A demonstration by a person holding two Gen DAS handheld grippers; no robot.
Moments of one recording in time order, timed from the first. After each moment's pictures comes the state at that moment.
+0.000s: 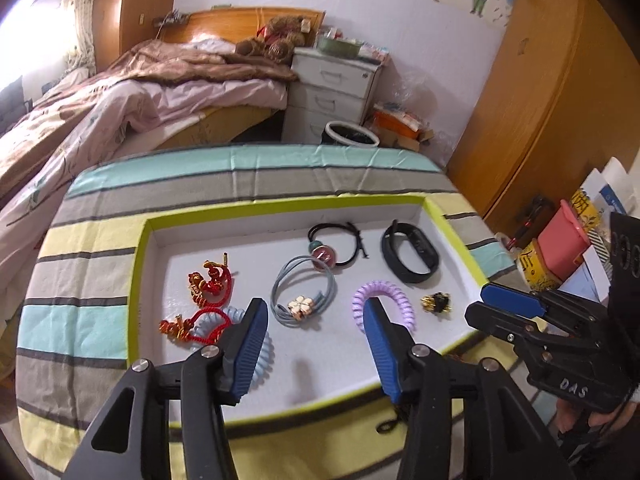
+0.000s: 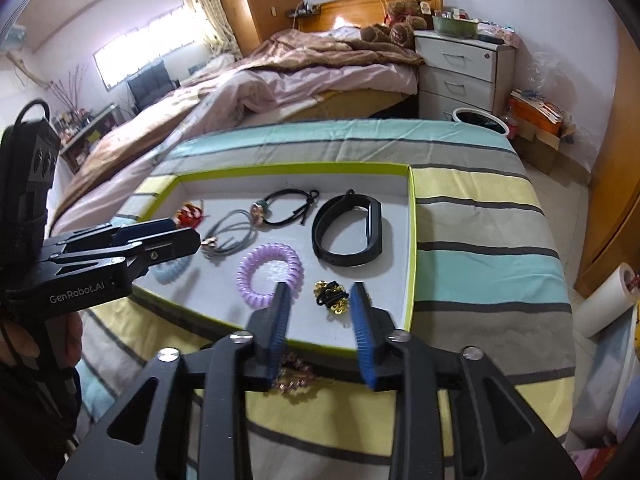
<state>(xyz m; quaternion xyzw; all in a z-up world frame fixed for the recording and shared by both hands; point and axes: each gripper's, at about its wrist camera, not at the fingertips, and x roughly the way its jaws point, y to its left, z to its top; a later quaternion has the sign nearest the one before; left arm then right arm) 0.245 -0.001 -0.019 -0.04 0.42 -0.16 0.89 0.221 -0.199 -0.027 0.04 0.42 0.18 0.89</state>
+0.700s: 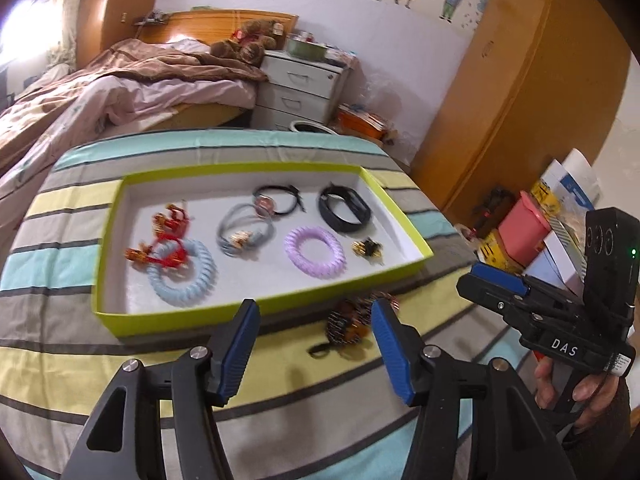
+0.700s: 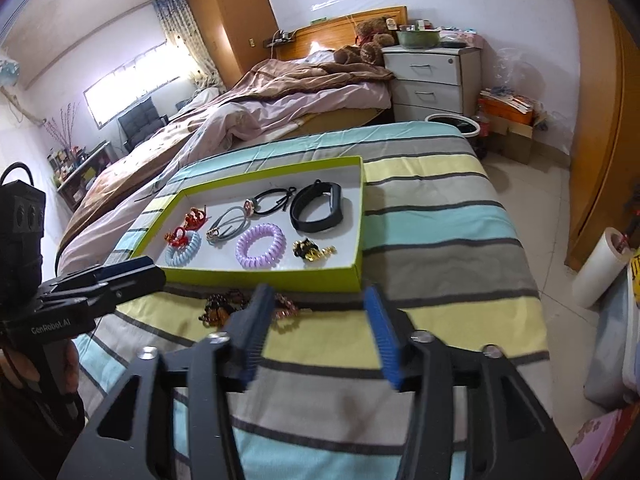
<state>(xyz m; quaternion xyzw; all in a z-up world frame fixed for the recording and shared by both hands) 0.181 -0.012 -0.024 -0.06 0.41 -0.23 0.88 0.160 -0.234 -0.023 0.08 0.38 0.14 0.91</state>
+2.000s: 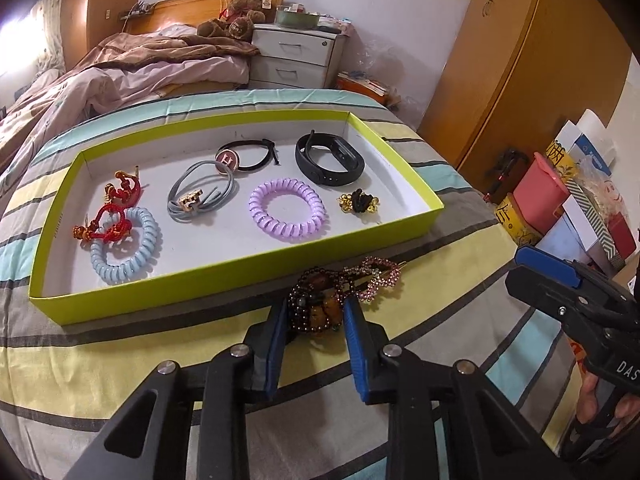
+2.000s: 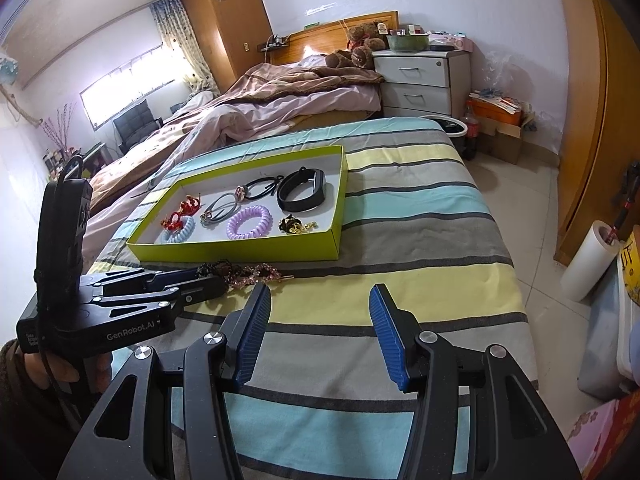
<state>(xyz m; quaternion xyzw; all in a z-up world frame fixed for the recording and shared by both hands) 0.189 -0.057 -0.060 -0.01 0.45 -0.21 0.87 0.135 -0.245 -0.030 0.07 0.38 0.13 0.91</state>
